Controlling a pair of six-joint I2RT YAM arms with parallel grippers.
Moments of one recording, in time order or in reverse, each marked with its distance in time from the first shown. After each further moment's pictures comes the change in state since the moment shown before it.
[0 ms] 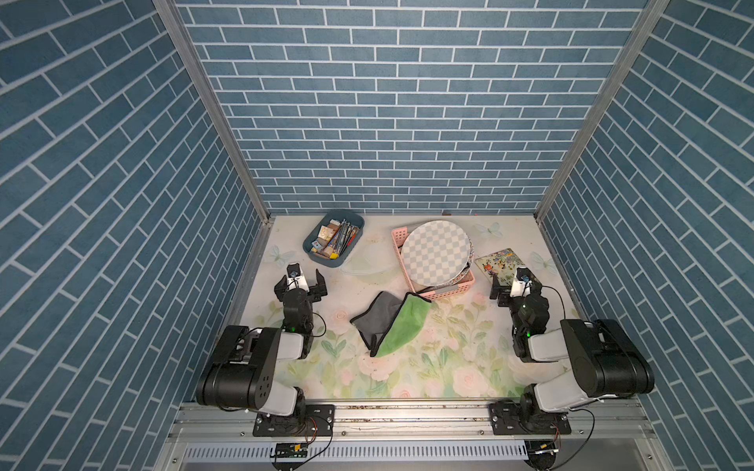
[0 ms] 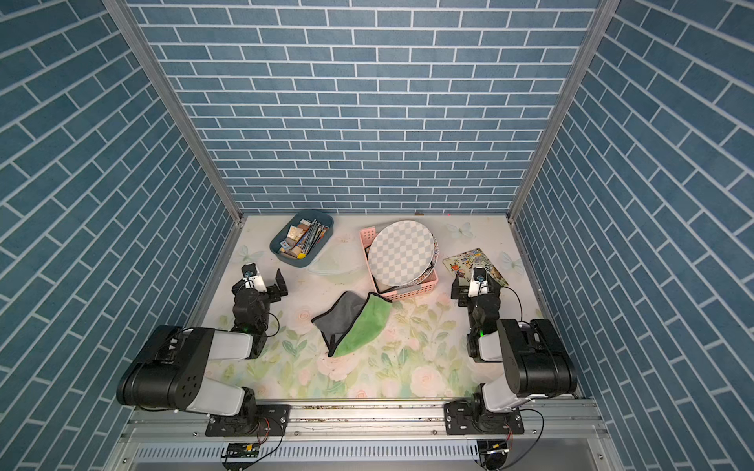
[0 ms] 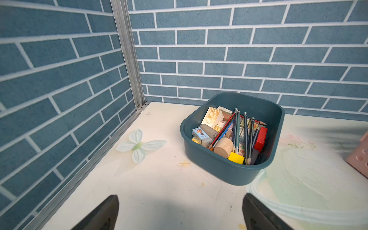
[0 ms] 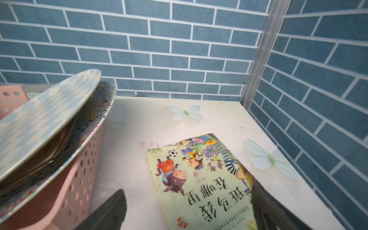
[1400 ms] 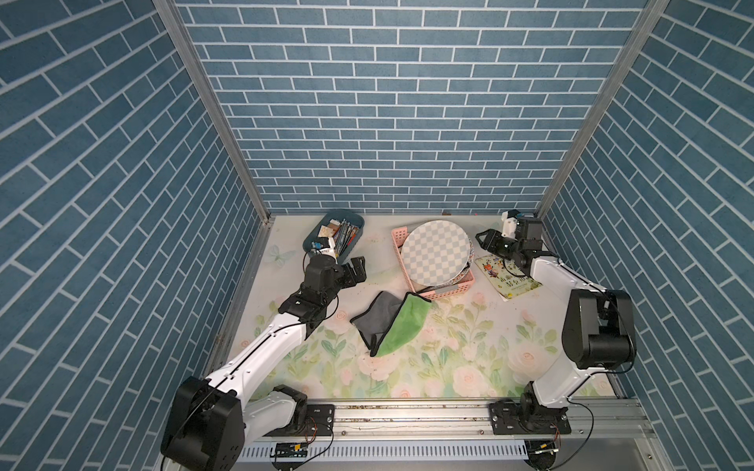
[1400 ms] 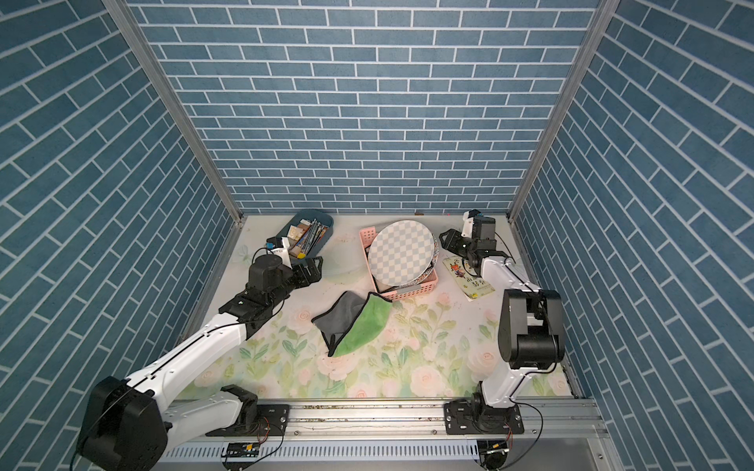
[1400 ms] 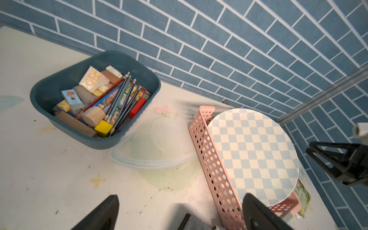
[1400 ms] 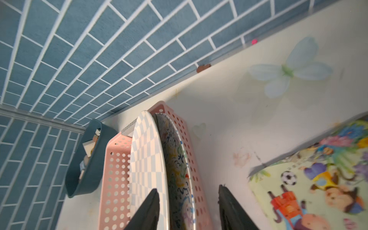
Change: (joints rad) left arm -0.319 -0.323 0.465 -1.057 0.229 -0.495; right arm 0.001 0.203 0.966 -1.233 -0.492 0.555
